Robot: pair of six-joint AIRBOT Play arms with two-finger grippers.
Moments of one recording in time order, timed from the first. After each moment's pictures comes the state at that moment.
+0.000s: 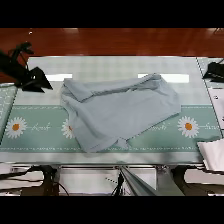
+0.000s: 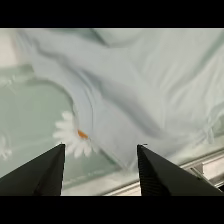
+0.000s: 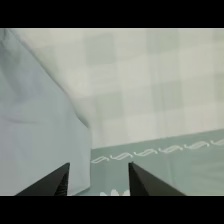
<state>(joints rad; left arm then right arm) 0.19 -1.45 1.49 1.11 -1.70 -1.42 -0.41 -1.49 1.59 -1.39 1.41 1.45</state>
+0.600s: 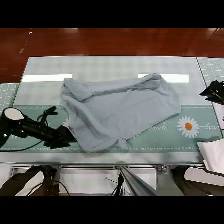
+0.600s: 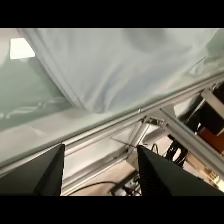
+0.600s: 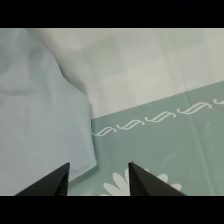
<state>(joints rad) 0.13 -1.00 0.47 0.85 -1.47 -1.37 -0.60 -1.41 1.26 -1.16 1.31 1.33</state>
